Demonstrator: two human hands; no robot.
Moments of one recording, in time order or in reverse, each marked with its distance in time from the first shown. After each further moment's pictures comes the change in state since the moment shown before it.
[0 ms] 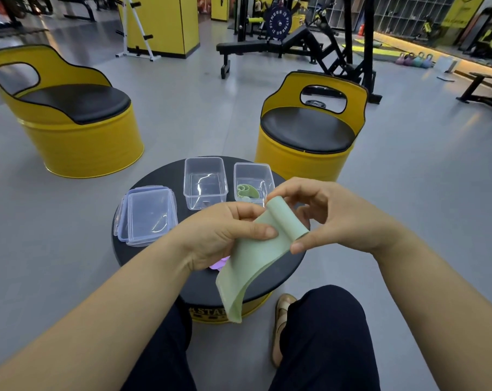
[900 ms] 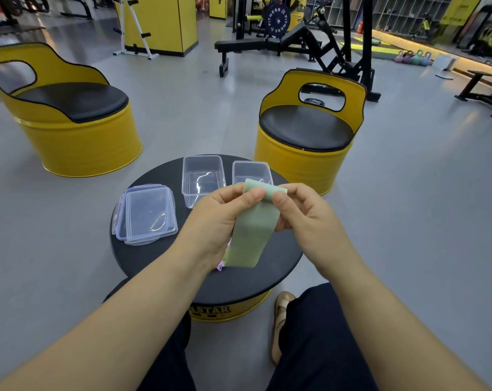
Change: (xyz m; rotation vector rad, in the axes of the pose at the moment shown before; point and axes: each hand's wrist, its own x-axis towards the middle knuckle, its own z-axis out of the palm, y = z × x) left_hand 0.010 -0.008 0.013 -0.182 0.368 0.232; right_hand 0.009 0.009 0.055 0.238 0.592 0.077
